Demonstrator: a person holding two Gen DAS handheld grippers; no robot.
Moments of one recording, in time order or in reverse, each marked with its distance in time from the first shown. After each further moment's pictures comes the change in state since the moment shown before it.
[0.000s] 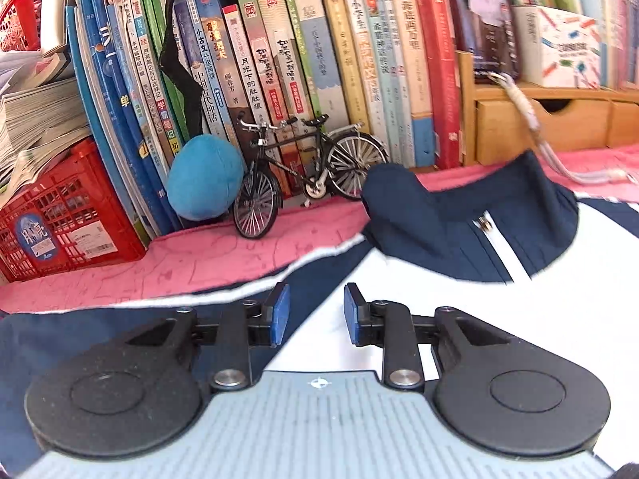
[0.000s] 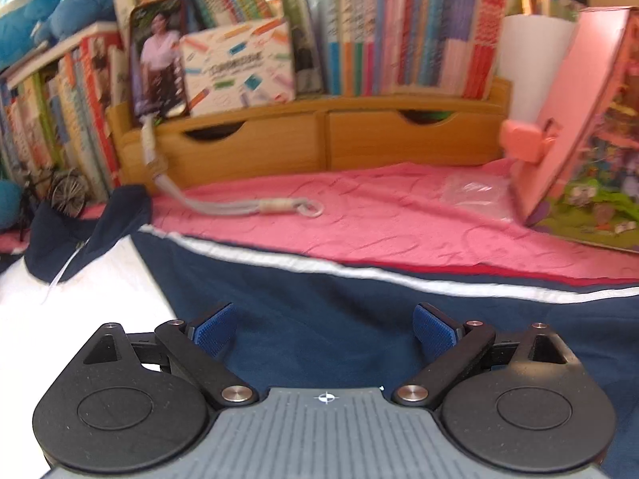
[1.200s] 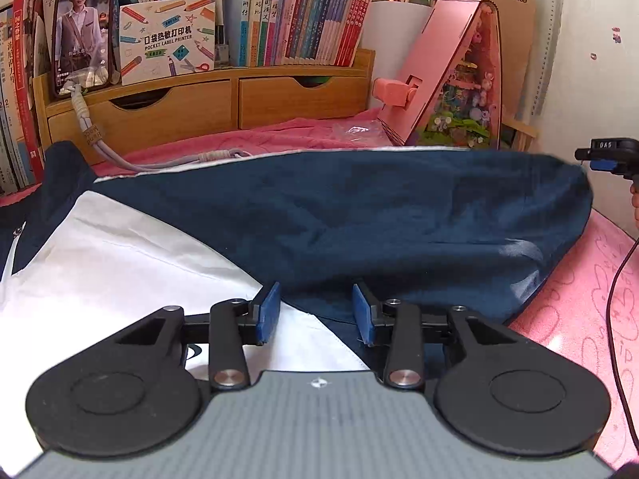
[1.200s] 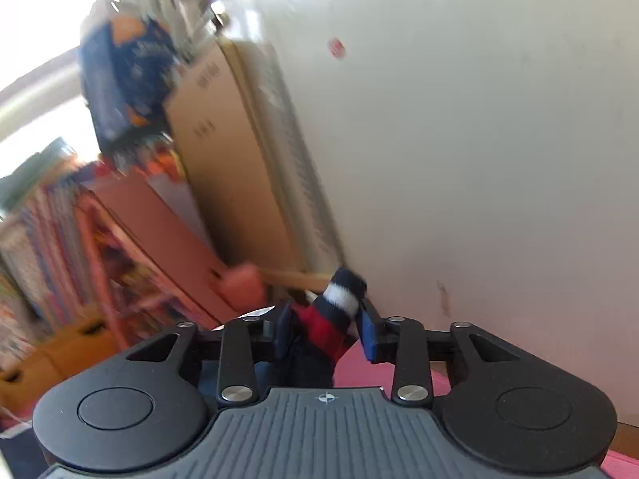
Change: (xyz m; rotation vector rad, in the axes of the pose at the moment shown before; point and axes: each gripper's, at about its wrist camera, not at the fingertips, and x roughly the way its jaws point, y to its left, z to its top) left arm -0.065 -0.229 -0.012 0.144 -0.048 -0.671; right arm -0.080 -0.315 -0.002 0.295 -0.156 -0.476
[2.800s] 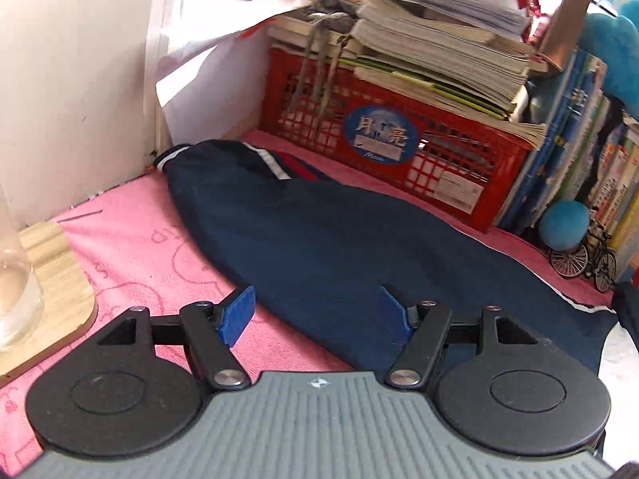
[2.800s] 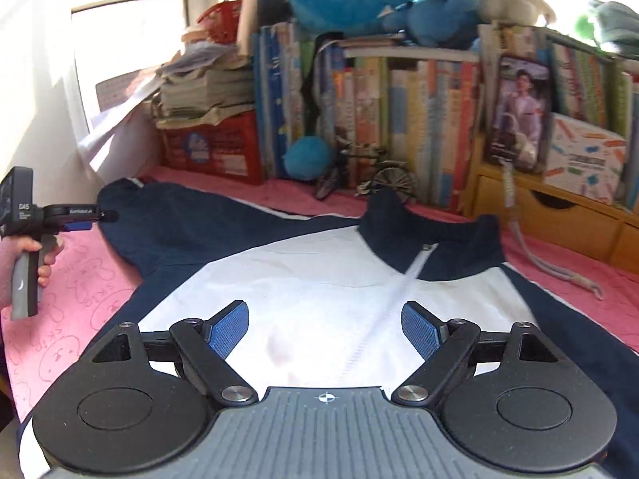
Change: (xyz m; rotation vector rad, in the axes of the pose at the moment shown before) left arm -0.342 0.368 -0.179 -0.825 -0.198 0.891; right arm -0.318 0.456 -0.122 -0.755 0.278 1.170
